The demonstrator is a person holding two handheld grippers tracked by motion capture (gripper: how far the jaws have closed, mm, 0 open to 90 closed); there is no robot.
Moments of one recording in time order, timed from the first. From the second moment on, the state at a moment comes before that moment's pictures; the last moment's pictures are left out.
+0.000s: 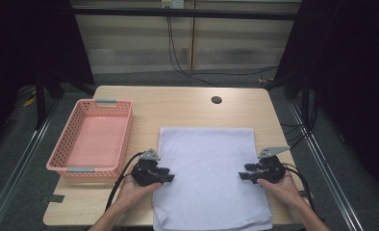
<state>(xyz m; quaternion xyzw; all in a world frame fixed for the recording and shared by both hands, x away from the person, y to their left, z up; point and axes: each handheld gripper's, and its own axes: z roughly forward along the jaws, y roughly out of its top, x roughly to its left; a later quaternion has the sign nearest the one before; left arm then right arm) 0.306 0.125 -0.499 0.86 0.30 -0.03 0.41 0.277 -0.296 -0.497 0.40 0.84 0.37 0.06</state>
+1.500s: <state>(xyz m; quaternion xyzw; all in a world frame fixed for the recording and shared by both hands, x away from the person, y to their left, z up) 0.333 0.112 -0.467 0.87 0.29 -0.01 0.40 0.300 -0.333 -0.469 0.42 0.81 0.38 0.12</state>
